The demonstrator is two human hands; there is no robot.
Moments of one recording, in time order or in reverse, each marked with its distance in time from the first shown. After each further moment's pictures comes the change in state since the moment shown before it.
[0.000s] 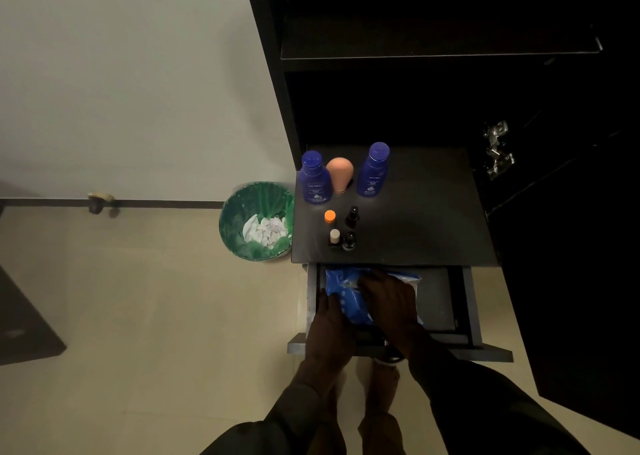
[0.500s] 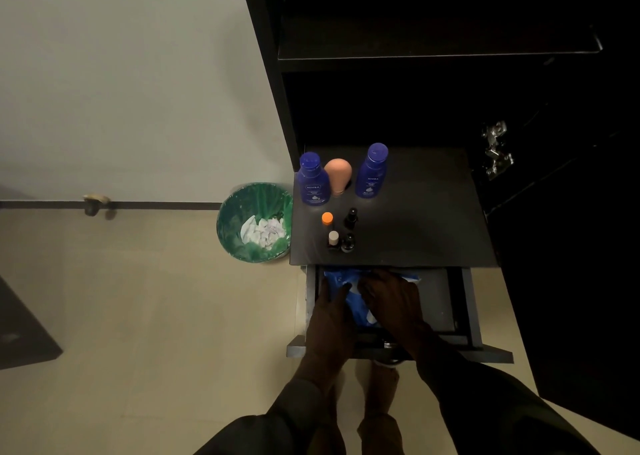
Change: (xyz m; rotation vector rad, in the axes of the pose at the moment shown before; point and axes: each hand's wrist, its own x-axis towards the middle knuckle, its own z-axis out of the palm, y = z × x) left_hand 0.013 0.002 -0.001 0.153 0.046 0.153; right_hand 0.005 0.019 0.015 -0.012 0.022 -0.031
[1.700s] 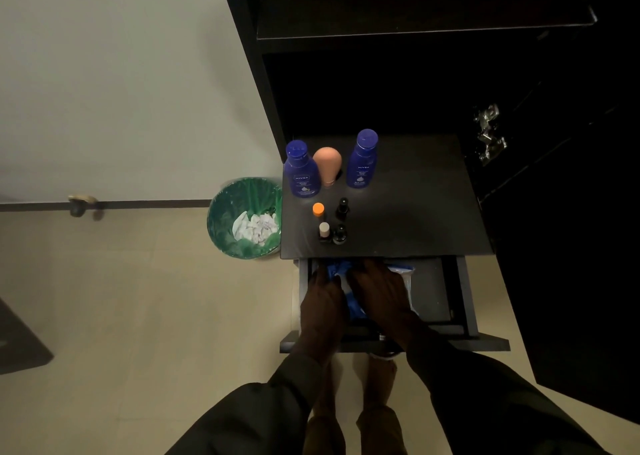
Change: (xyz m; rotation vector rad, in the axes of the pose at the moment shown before) left_hand 0.036 -0.025 0.023 0.215 0.113 0.053; right_hand 0.006 -0.014 0.002 -0.064 -0.095 -0.016
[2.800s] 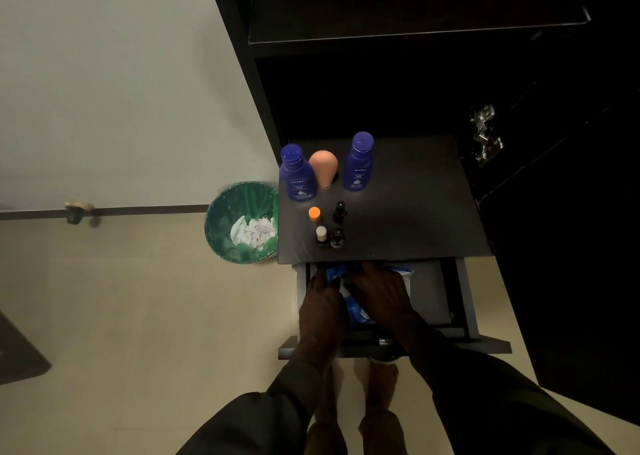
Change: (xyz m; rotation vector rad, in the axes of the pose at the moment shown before) left_hand 0.001 -0.001 0.004 -0.103 -0.024 -0.040; right_hand 0.003 0.003 -0.005 -0.004 0.022 -0.059
